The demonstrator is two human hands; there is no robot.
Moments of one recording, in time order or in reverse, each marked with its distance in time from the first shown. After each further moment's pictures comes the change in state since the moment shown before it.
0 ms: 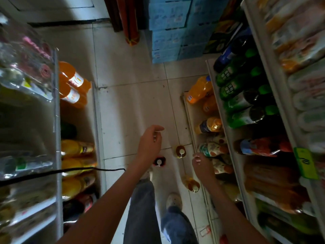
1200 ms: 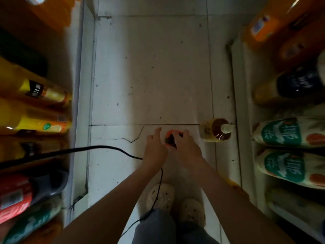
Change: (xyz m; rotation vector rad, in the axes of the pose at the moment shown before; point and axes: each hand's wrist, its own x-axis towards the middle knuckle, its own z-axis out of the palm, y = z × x) left_hand 0.015 -0.403 0.168 0.185 -0.001 -0.432; right_hand 0.212 0.181 0.318 -0.649 -0.259 -0.482
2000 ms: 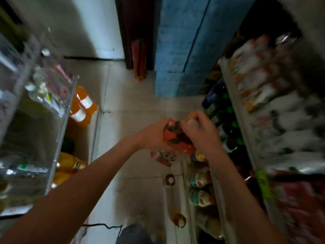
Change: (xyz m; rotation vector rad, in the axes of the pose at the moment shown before) left_hand -0.227 0.446 -0.299 0.085 -0.493 0.793; right_hand -0.282 -0.138 -0.554 0.570 0.595 -0.085
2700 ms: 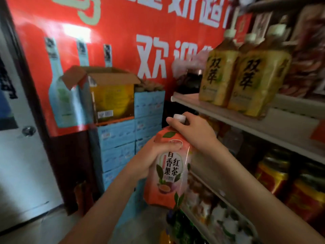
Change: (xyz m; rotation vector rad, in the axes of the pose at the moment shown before) left_hand 0.089 0.346 -0.204 -0.551 -0.295 0.427; right_hand 0.105 -0.301 -0.261 -0.301 0.688 -0.186
